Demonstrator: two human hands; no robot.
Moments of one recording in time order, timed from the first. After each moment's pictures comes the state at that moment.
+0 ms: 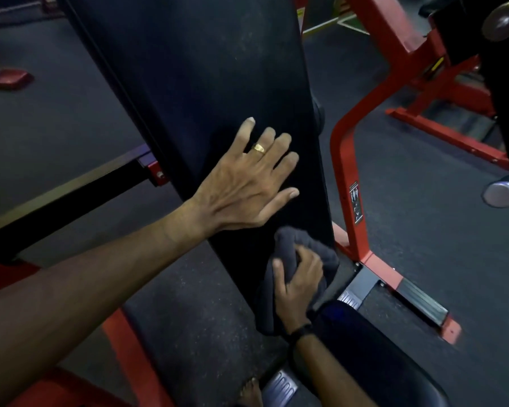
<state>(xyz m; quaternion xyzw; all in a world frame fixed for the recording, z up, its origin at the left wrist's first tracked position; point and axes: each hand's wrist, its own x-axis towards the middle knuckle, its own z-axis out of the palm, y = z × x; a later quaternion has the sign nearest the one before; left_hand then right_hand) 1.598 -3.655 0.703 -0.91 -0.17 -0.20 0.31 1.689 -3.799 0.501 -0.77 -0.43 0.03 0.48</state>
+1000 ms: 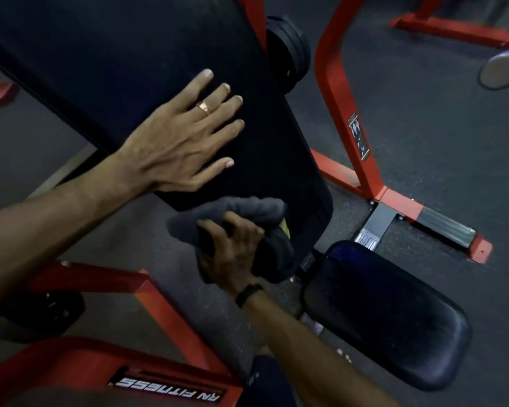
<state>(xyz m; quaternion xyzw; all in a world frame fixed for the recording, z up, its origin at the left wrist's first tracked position) 1.602 -3.654 0.703 -0.93 -0.04 0.02 0.37 1.614 -3.794 0.494 -0.68 -0.51 -0.08 0.52</state>
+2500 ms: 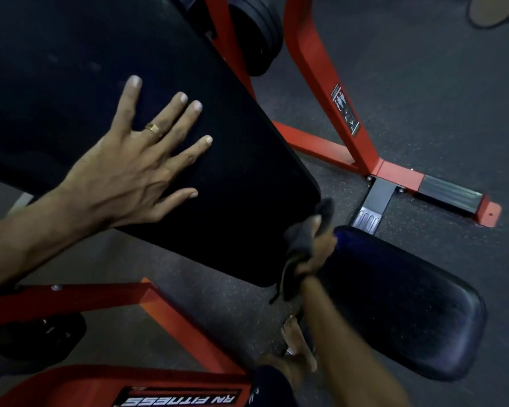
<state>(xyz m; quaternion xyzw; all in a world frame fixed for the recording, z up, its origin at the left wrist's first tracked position) 1.615 -3.662 0.675 -0.91 -0.03 0.13 0.39 1.729 -3.824 0.364 -0.88 0.01 0.13 0.46</state>
